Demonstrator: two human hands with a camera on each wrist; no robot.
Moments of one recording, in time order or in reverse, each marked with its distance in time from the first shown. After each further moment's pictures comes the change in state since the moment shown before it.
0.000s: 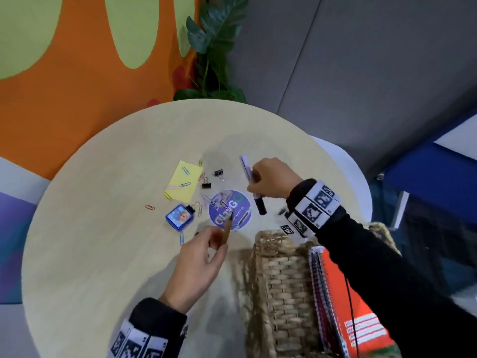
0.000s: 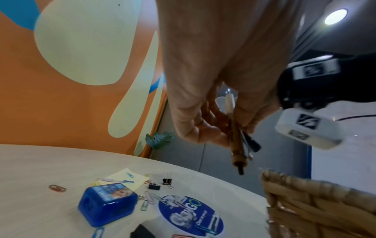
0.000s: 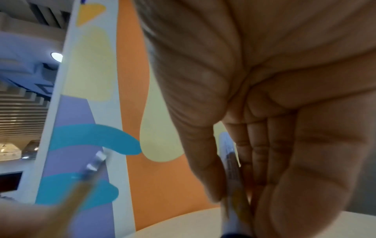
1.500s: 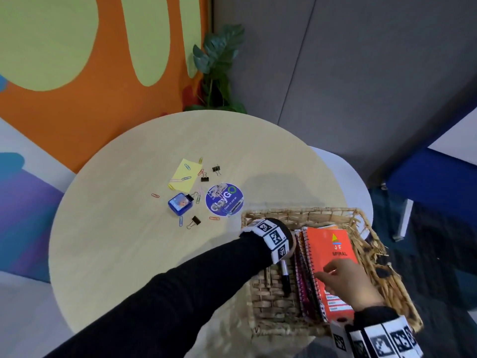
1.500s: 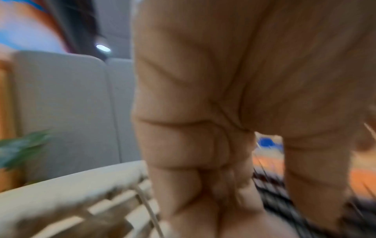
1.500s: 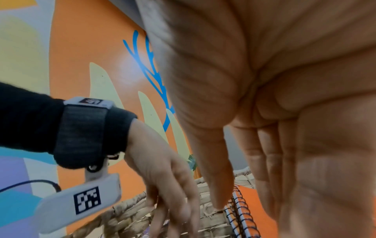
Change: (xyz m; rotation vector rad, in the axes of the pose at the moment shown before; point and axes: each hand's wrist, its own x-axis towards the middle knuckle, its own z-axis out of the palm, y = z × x) left_hand 0.032 0.140 0.137 0.949 -1.005 0.100; right_hand -0.231 0.134 0.130 0.351 0.076 0.483
